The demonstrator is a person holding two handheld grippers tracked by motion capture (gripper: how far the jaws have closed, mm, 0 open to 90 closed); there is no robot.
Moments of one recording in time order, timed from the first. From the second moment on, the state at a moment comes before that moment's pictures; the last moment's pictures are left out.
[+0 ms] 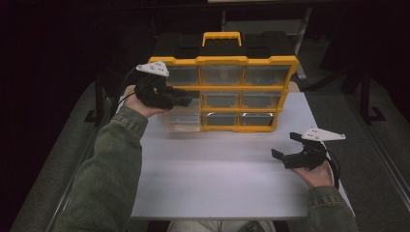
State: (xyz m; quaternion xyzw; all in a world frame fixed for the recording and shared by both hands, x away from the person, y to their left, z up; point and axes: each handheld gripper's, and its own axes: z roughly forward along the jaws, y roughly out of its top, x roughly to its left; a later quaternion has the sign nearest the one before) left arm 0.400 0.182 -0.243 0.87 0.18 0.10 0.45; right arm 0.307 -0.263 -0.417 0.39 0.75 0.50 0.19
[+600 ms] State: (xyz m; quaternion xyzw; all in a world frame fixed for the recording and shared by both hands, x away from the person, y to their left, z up) left arm 0.415 0.182 -0.265 0.89 0.20 0.10 0.40; right arm 0.307 -0.263 -0.418 0.38 0.75 0.50 0.19
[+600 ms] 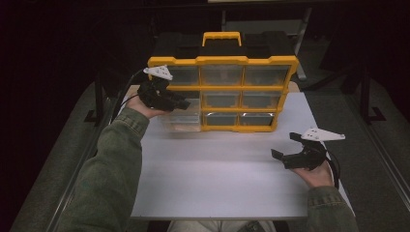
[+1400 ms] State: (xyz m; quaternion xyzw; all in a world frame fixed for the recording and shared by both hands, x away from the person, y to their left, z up) left arm 0.415 0.191 -0.271 0.88 0.21 0.07 0.42; right arm 0.307 -0.263 -0.418 0.39 0.75 0.50 0.18
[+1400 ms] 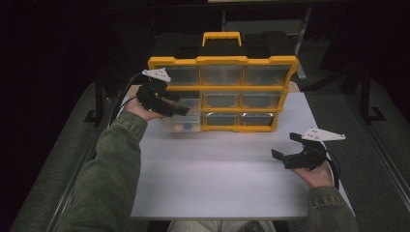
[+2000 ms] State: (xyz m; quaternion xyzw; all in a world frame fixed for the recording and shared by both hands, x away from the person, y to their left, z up) left arm 0.397 0.196 -0.264 0.87 0.20 0.08 0.45; right arm 0.306 -0.264 -0.418 0.39 0.75 0.50 0.18
